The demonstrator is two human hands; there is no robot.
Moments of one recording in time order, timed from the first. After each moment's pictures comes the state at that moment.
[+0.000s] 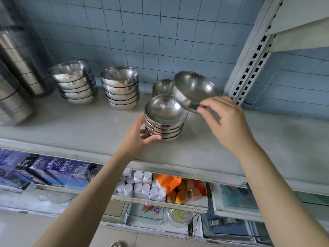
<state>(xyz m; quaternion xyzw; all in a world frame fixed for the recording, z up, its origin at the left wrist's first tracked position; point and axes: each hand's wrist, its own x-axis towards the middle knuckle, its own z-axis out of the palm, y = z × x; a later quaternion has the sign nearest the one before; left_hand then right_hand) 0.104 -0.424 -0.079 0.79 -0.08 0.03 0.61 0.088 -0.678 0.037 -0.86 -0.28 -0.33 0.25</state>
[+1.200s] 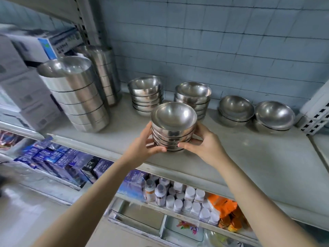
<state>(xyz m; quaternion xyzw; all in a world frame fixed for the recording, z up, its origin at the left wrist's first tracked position) 0.088 -0.221 -0.067 0.81 -0.05 0.01 0.59 0.129 -0.454 -0.041 -0.81 -0.19 0.01 0.55</state>
